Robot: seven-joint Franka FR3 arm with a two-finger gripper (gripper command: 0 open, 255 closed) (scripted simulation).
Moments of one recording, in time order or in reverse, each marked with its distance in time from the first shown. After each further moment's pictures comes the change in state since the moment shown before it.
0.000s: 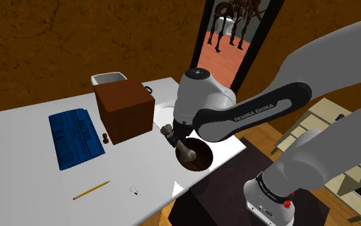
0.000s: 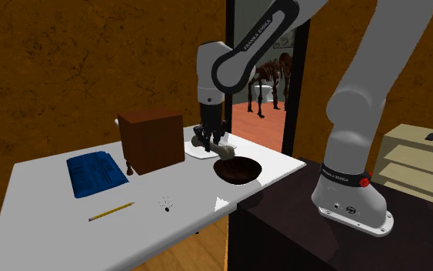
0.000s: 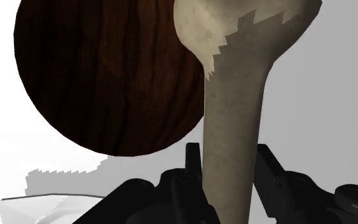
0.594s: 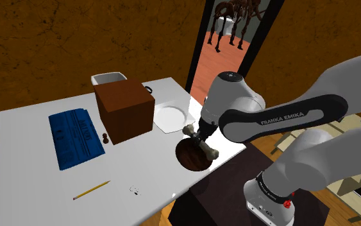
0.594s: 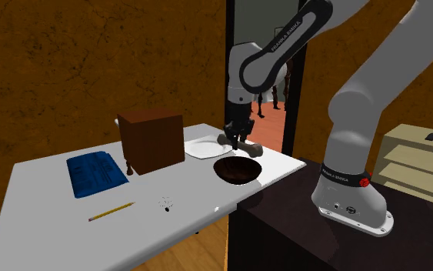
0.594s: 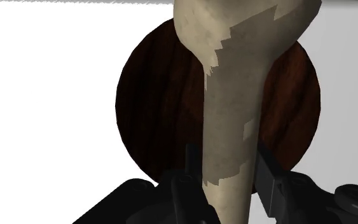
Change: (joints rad) arm 0.050 -0.285 -0.148 -0.268 0.125 -0.015 -0.225
